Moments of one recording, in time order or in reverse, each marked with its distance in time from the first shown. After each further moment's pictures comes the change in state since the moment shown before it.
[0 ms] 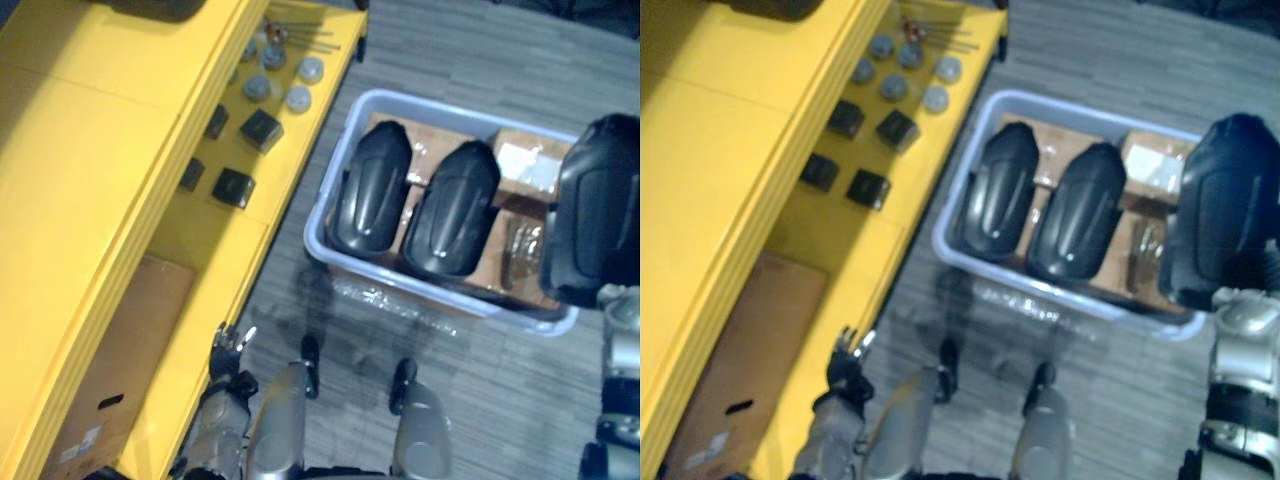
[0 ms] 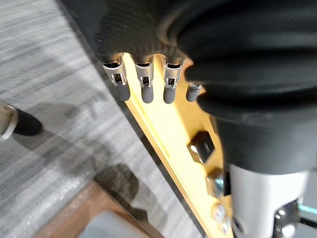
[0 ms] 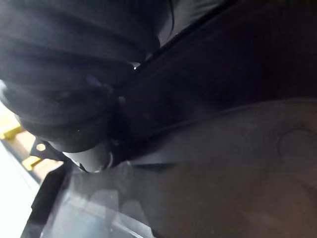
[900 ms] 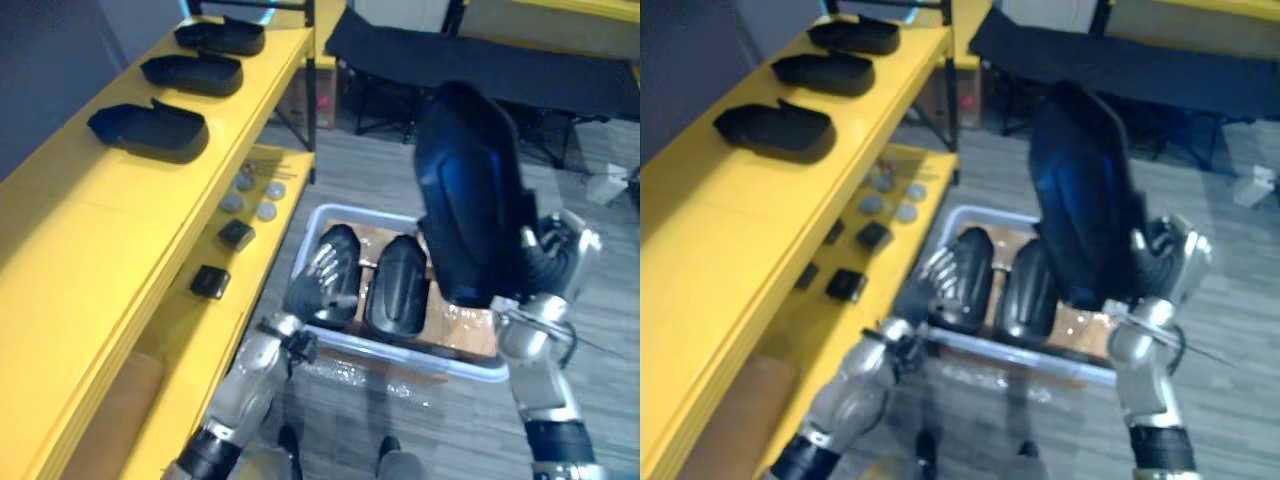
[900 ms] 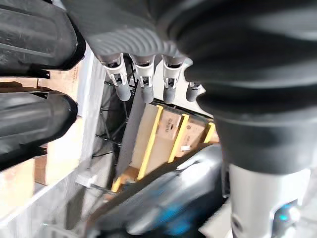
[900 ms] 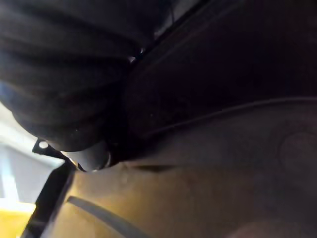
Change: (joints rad) left arm -0.302 0.068 -0.359 -0.395 0.084 0.209 -0.236; right arm 0.104 0.189 0.403 -0.340 -0.406 -0.431 -0.252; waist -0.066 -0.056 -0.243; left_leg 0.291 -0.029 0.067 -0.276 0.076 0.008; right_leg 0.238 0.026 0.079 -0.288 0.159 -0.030
